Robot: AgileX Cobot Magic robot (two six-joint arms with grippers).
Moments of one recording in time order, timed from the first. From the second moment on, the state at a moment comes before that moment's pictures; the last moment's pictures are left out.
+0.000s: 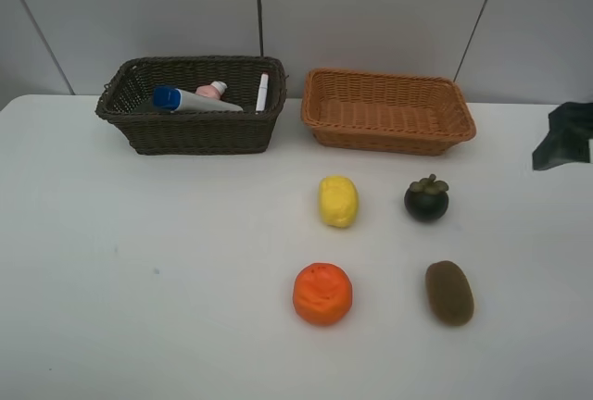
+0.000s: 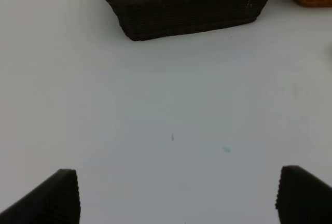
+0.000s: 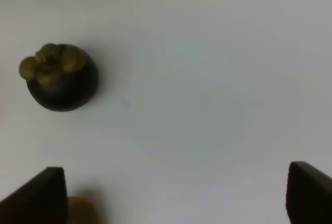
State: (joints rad) left arm -0.09 -0.01 -0.51 -0.09 1.07 0.09; right arm 0.03 1.16 -0.77 -0.07 0.82 0.17
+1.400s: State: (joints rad) left arm -0.09 -0.01 -0.51 -0.09 1.07 0.09; right arm 0.31 2.01 -1.14 -0.05 0.71 0.13
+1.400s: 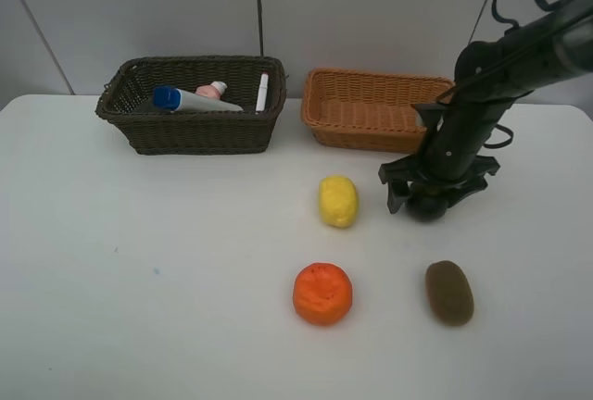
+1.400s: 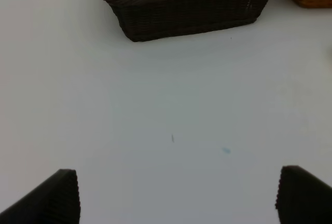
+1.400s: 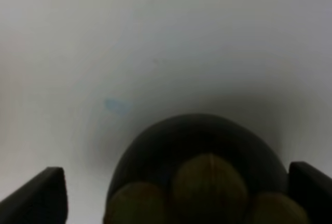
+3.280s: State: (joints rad) left arm -0.09 -0.01 -0.51 -0.09 1.07 0.09; right arm 0.16 2.28 -1.95 0.01 1.20 -0.02
